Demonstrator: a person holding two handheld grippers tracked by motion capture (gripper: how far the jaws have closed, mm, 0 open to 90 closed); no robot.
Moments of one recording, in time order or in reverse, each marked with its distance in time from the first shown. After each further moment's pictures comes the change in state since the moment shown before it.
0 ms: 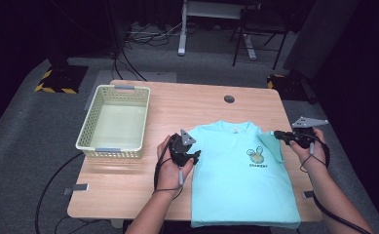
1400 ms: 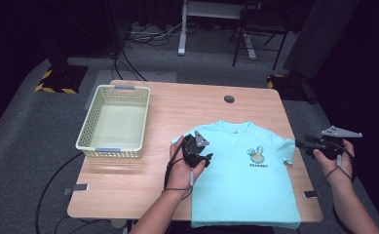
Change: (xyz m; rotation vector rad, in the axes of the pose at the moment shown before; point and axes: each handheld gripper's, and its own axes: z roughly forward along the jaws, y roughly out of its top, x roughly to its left) left arm -0.026 0.015 0.017 0.013 -0.071 0.054; right arm -0.017 -0.042 -0.057 -0.047 -0.115 0.154
